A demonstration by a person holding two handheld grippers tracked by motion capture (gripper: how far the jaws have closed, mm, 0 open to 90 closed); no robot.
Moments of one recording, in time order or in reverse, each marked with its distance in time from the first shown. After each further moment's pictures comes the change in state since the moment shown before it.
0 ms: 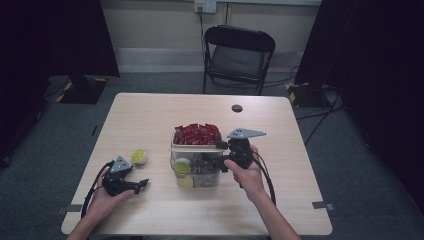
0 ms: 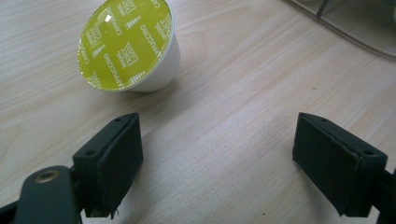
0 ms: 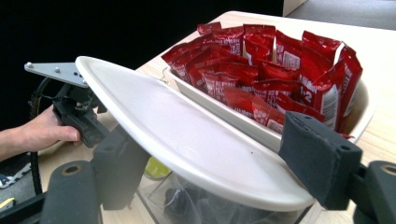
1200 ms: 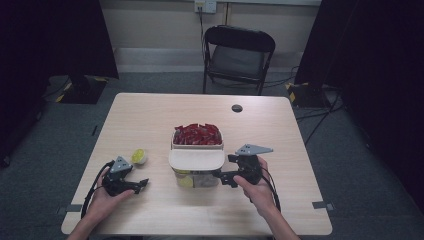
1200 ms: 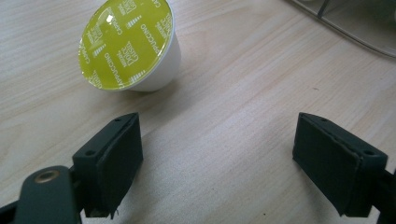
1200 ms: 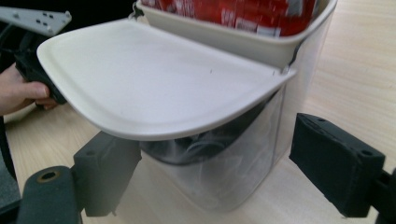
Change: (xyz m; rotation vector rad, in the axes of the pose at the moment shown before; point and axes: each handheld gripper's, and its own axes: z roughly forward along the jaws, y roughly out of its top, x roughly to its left) left arm 0.000 0.000 0.000 0.001 0.002 0.000; right arm -0.004 -0.046 -0.018 0.065 -0.088 0.003
